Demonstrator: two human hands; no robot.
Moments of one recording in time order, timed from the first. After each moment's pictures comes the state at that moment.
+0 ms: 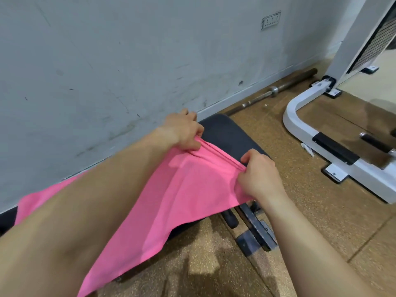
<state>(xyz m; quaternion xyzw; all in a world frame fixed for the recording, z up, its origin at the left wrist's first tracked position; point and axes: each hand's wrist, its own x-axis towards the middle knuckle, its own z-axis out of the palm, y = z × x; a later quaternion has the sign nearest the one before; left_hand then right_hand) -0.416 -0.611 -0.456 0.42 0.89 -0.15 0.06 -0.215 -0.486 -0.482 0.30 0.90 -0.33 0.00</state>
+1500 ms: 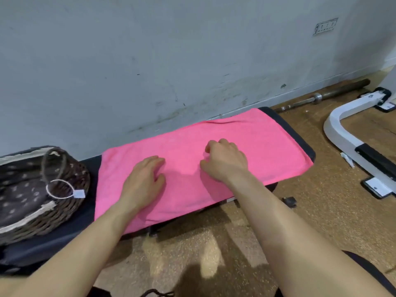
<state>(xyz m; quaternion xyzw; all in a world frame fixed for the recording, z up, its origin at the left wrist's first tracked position) -0.258 -0.879 -0.506 0.13 0.98 0.15 0.00 -0.235 -0.640 -0.453 0.06 0.97 -0.21 0.07</state>
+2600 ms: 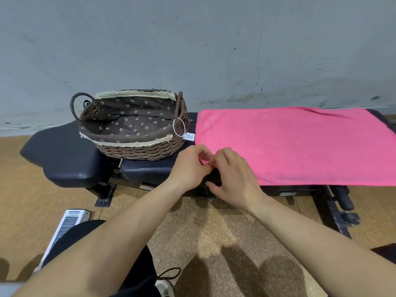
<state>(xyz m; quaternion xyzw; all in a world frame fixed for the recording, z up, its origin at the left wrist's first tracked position) -0.153 -1.005 -0.478 -0.01 0.92 0.39 -0.01 -0.149 -0.846 -0.503 -0.29 0.93 -0.21 -0.06</state>
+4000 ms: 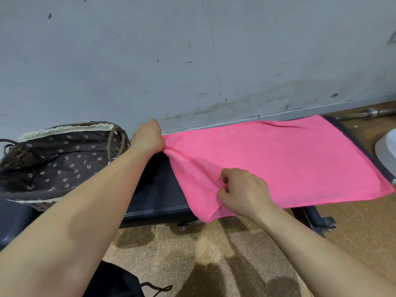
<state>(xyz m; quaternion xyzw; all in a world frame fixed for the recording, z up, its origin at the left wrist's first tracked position) -0.361 -0.988 -0.469 -0.11 0.99 0.09 0.03 -0.216 -0.737 -0.487 -0.10 0.97 -0.21 0.07</state>
